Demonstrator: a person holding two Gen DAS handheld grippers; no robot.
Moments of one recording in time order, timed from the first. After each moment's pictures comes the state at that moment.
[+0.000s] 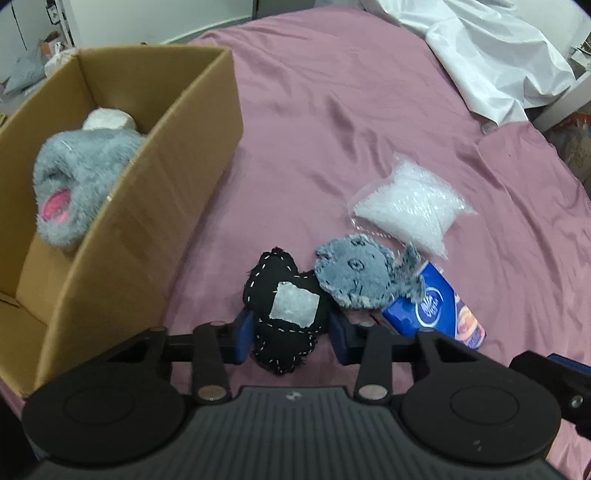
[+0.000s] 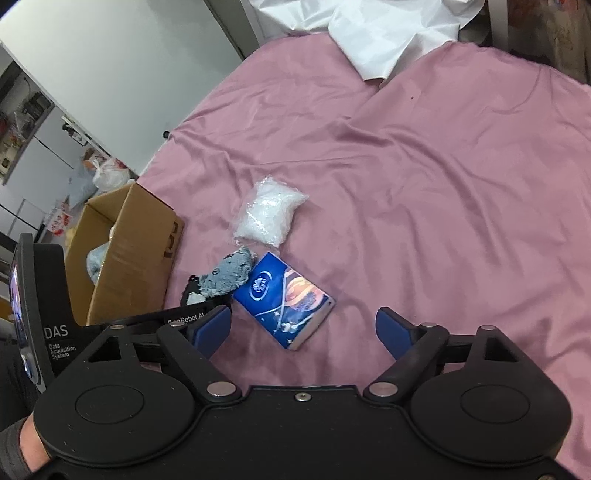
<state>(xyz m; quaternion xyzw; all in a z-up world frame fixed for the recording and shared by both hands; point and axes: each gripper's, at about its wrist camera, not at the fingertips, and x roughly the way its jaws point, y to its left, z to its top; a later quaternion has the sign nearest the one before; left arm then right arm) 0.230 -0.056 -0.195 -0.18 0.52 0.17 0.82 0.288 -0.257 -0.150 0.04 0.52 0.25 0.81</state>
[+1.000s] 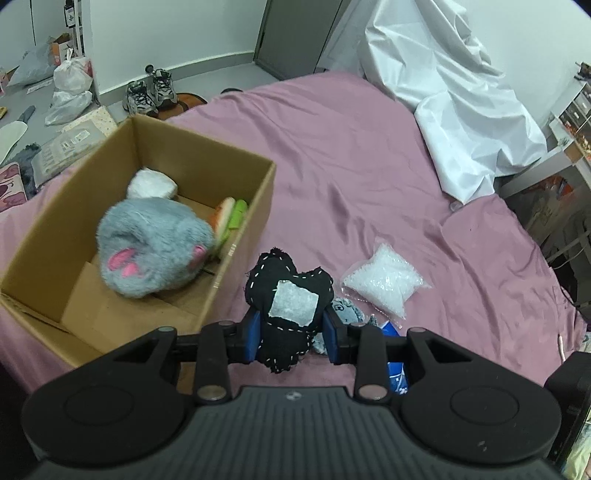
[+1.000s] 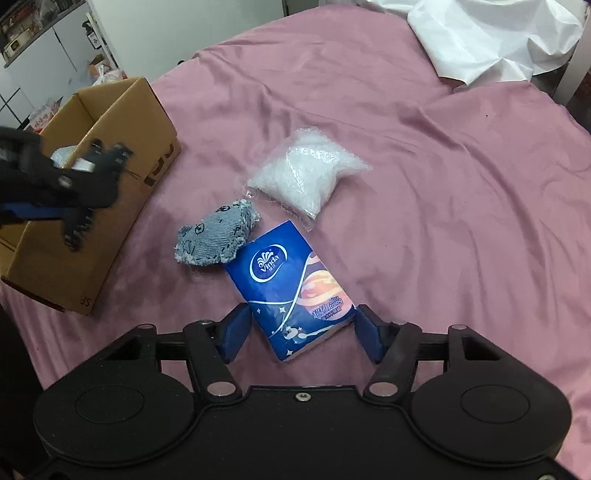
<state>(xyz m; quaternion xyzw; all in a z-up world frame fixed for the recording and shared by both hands) 0.201 -0.013 -0.114 -0.23 0.46 0.15 0.84 0.278 -0.190 -0.190 -0.14 0.50 0.26 0.81</state>
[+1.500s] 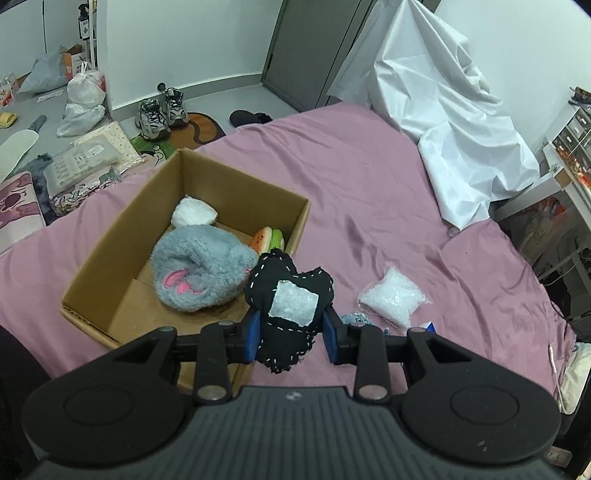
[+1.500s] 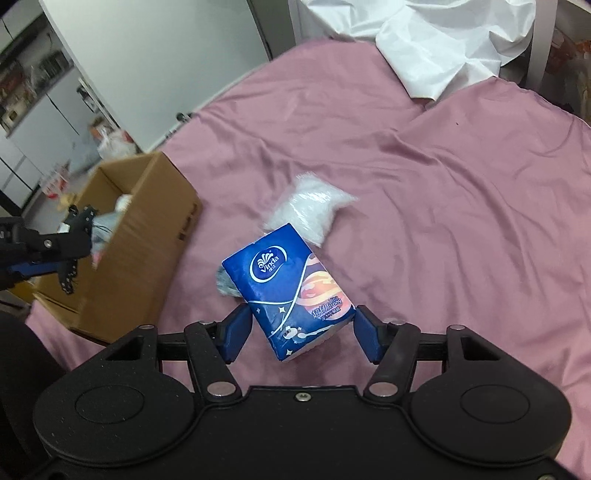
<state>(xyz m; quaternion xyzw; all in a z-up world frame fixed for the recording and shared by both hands) 0.167 0.016 -0.079 -0.23 0.43 0.16 0.86 0.266 -0.218 -0.145 -0.02 0.49 0.27 0.83</state>
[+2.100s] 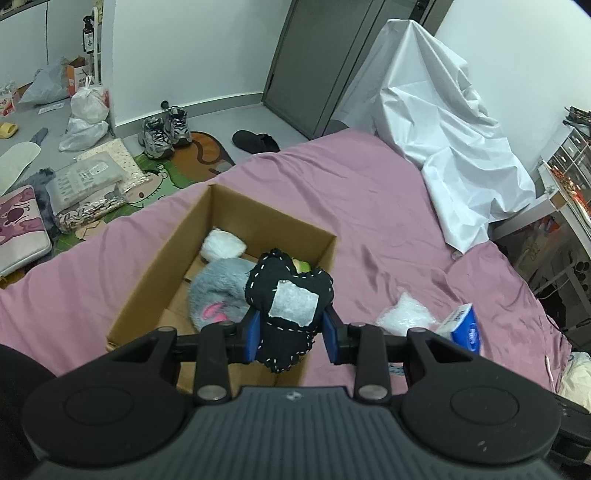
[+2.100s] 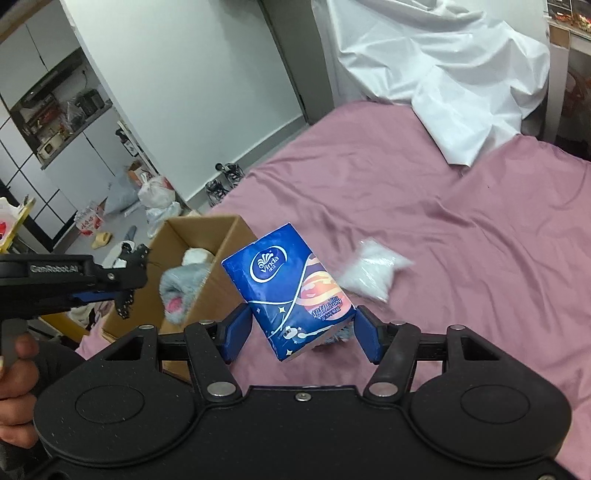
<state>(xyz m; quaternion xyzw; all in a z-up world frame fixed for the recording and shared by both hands) 0.151 0.056 -0.067 -0.23 0.41 0.16 0.87 0.239 -0.193 -0.093 0.01 0.42 0.31 0.86</state>
